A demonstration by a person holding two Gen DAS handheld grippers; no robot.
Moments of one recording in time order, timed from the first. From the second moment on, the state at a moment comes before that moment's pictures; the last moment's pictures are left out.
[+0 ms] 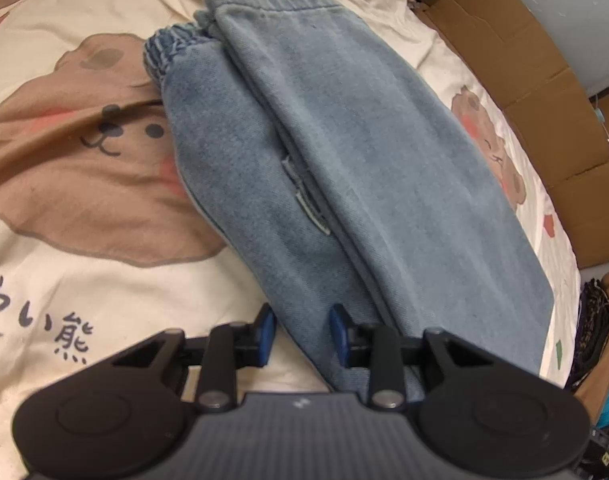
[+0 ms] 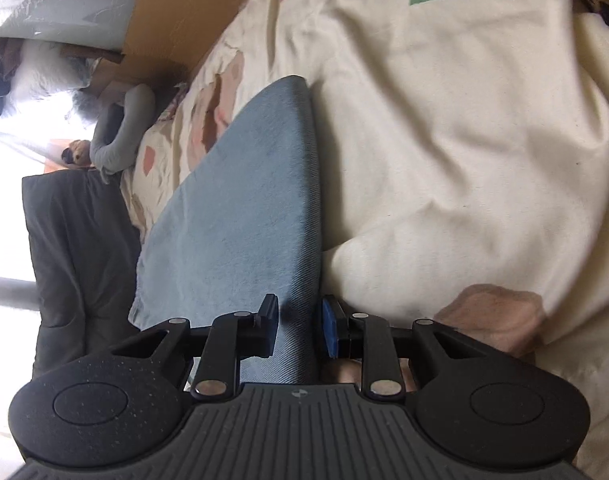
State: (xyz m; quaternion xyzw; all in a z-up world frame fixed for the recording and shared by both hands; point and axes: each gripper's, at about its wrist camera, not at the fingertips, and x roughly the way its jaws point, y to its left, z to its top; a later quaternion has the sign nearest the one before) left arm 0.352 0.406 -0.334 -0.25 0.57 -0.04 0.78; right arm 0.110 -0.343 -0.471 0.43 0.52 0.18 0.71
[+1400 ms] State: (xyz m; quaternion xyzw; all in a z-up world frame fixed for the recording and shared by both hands) left arm 0.342 0.406 -0.320 -0.28 0.58 -0.06 0.77; right arm 0.109 -0.334 -0.414 0.44 0.50 0.25 0.70
